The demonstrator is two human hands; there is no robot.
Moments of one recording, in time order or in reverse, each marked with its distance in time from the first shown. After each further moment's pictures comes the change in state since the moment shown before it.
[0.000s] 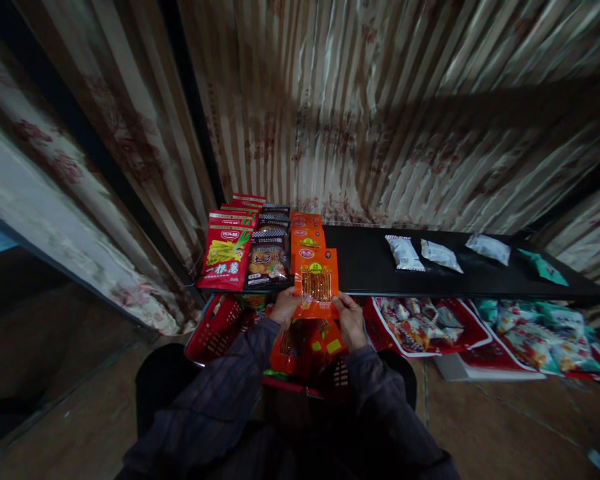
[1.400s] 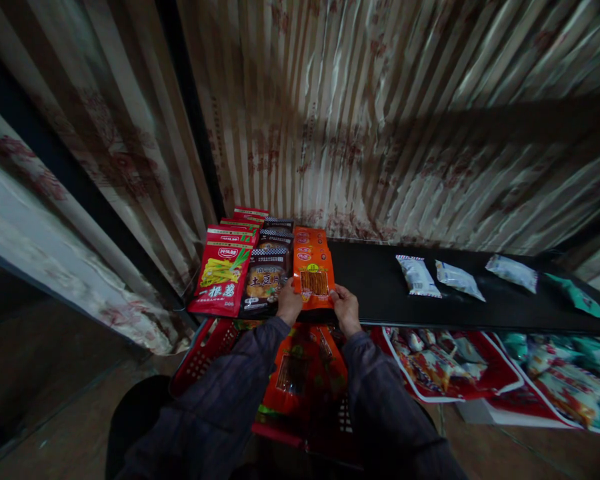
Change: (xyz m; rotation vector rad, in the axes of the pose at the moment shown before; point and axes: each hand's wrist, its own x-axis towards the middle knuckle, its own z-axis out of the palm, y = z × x) left_hand 0.073 0.034 0.018 0.341 0.262 0.191; right_hand 0.106 0.000 0.040 -0.281 -0.043 -0.174
